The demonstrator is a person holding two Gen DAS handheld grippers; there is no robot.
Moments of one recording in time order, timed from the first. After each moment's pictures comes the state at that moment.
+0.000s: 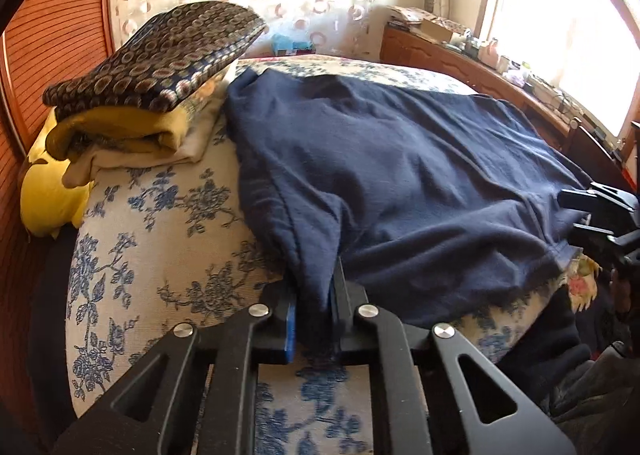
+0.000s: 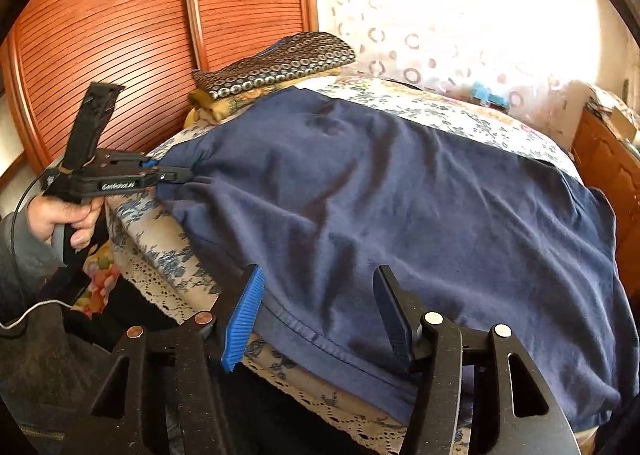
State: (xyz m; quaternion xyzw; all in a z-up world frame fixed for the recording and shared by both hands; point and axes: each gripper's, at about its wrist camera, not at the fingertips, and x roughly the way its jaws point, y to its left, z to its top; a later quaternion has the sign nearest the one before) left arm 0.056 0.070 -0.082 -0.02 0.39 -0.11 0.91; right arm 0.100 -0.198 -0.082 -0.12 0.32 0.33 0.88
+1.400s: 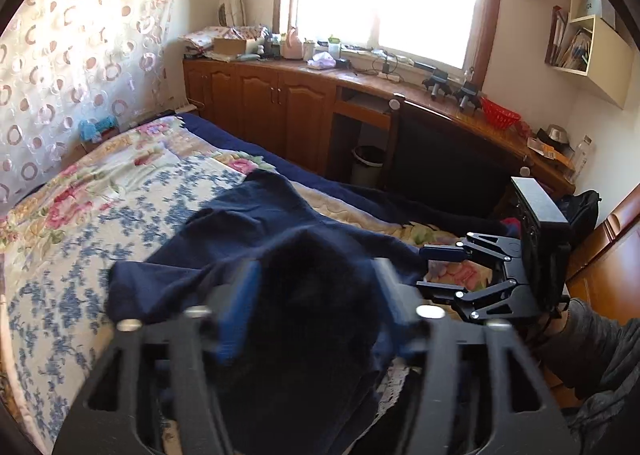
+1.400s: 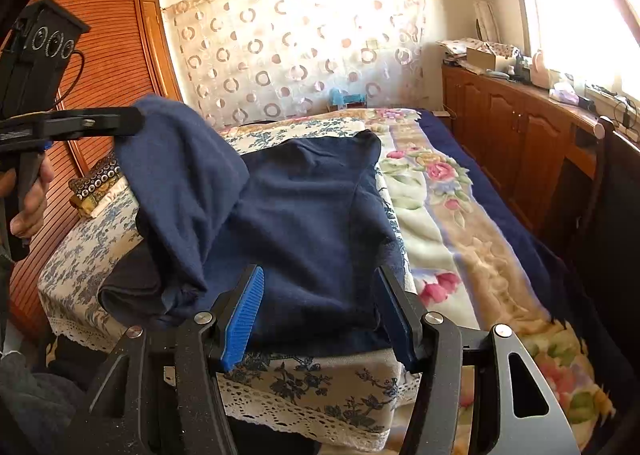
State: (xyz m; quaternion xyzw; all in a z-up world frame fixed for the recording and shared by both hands) left arm 0.129 -0.210 0.057 0.10 0.33 -0.40 0.85; right arm 0.060 -0.369 -0.065 0.03 0.28 0.14 0.95
